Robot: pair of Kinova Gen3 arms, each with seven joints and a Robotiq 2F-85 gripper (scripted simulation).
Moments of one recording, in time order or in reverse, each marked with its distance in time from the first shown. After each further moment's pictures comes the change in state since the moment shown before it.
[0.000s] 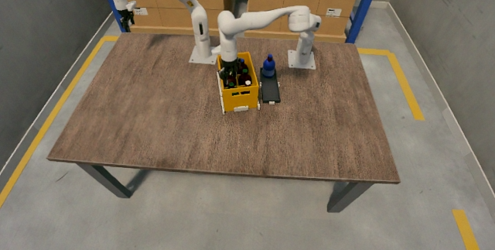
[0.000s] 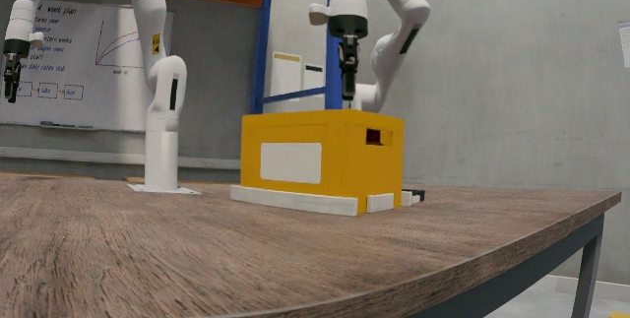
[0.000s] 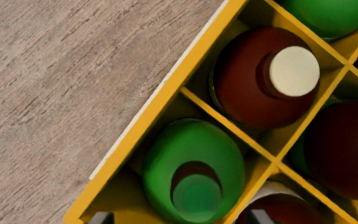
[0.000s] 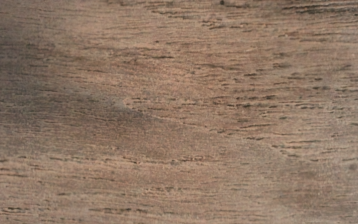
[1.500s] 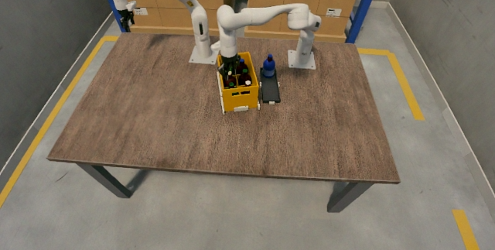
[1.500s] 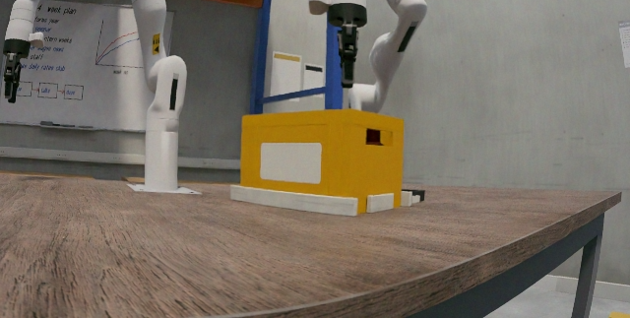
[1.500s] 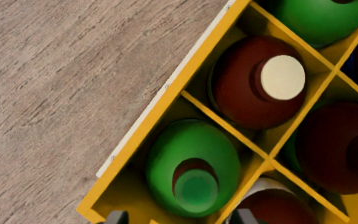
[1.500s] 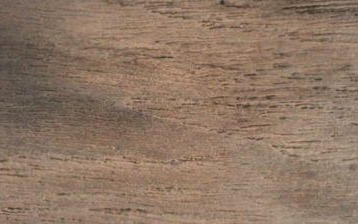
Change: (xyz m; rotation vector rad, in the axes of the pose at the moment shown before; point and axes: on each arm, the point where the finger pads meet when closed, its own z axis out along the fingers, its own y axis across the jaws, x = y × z) left arm 0.002 0.000 -0.024 0.002 0.002 0.001; right arm 0.000 0.000 0.000 0.000 0.000 0.000
